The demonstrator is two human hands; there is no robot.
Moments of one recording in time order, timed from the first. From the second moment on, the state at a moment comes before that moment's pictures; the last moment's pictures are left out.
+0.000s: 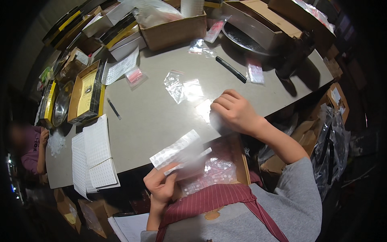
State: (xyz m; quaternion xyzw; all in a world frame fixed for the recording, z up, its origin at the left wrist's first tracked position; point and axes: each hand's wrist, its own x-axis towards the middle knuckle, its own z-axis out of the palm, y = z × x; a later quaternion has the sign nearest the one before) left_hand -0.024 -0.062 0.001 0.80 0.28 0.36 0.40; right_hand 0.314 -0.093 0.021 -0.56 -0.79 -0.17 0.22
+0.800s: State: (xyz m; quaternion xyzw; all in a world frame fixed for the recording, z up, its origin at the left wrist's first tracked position) left_hand -0.009 -0.065 0.026 0.78 0.18 0.41 0.44; right_hand 0.260 -0.113 0.061 -0.41 -0.82 0.23 0.32
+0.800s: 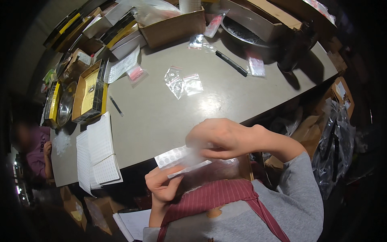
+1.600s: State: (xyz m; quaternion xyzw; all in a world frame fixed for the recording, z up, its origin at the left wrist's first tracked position) left_hand 0.002 -0.049 0.025 0.83 0.14 0.35 0.41; right_hand 0.271 -0.102 0.063 -0.48 -0.64 0.49 0.34
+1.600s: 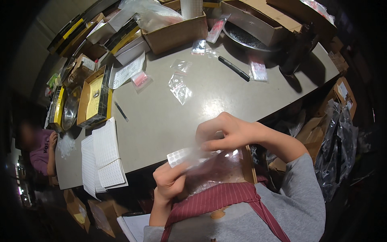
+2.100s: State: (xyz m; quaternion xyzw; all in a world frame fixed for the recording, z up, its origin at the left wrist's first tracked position) left_hand 0.006 -0.026 0.015 0.88 0.08 0.37 0.29; right_hand 0.274 -0.064 0.060 -0.48 -0.60 0.58 0.29
